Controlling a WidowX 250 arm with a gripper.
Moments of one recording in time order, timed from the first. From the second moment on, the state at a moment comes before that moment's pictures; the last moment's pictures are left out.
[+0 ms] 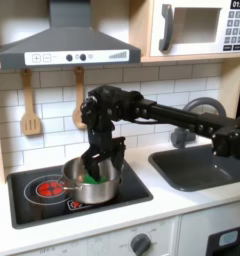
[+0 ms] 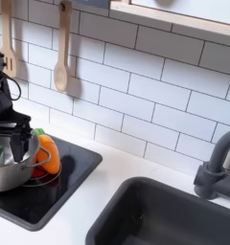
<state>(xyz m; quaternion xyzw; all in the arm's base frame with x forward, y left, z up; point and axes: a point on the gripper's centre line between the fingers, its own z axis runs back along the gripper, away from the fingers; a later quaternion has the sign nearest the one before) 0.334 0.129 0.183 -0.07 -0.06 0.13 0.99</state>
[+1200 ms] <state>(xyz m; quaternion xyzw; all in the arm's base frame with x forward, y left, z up) 0.325 0.126 0.211 -0.10 -0.09 0.12 0.98</state>
